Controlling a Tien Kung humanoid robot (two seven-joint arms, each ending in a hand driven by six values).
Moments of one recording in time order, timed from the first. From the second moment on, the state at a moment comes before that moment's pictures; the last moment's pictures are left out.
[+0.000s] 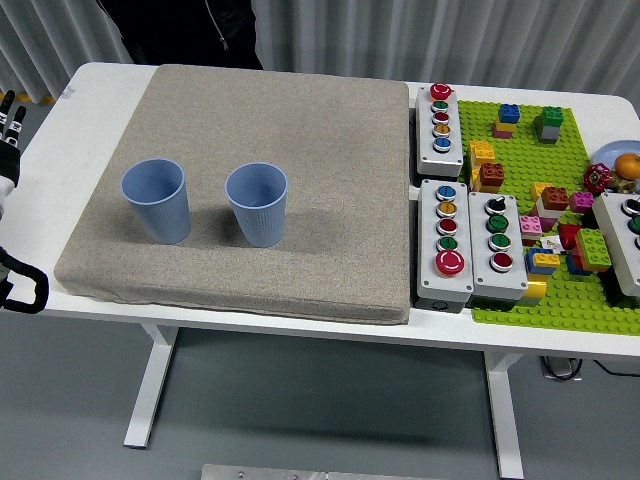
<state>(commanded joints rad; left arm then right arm) -0.30 0.44 -1.37 -1.18 0.10 0.12 -0.33 0.20 -0.10 1.62 0.18 -0.99 -0.24 -0.30</state>
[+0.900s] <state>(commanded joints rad) -0.26 0.42 -1.41 -1.22 0.17 0.13 -0.32 0.18 -0.10 1.63 0.19 -1.00 -0.24 -0.32</state>
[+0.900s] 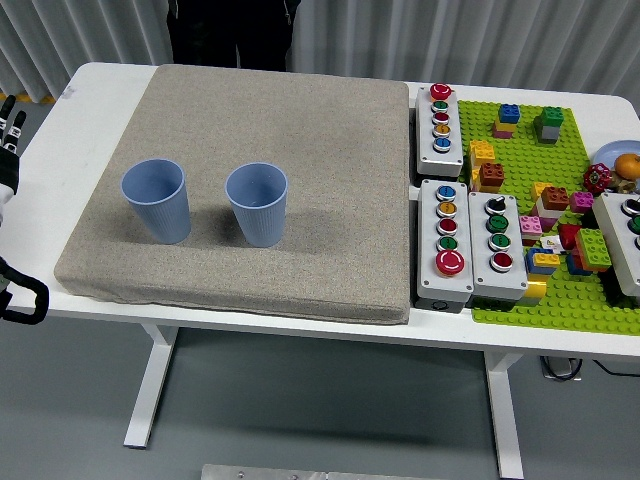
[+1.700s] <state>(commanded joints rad) -0.26 0.43 -1.41 -1.24 0.18 0.13 -0.32 0.19 -0.10 1.63 0.19 -1.01 -0.24 -0.32</state>
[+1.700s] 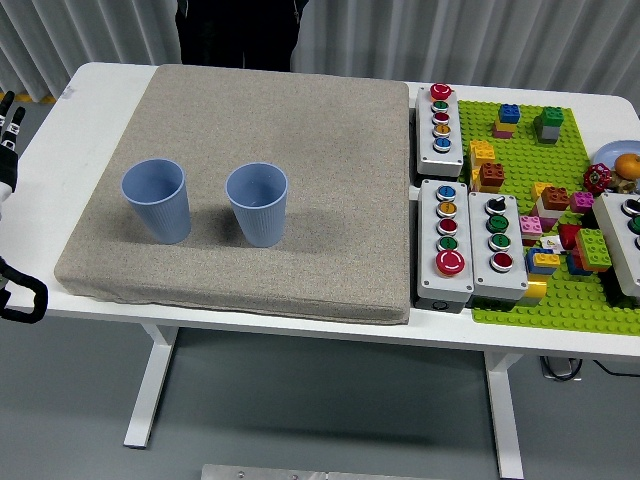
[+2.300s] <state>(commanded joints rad) -0.26 0.43 -1.41 -1.26 0.18 0.13 -0.31 0.20 -0.10 1.62 0.19 -1.01 -0.24 -0.35</state>
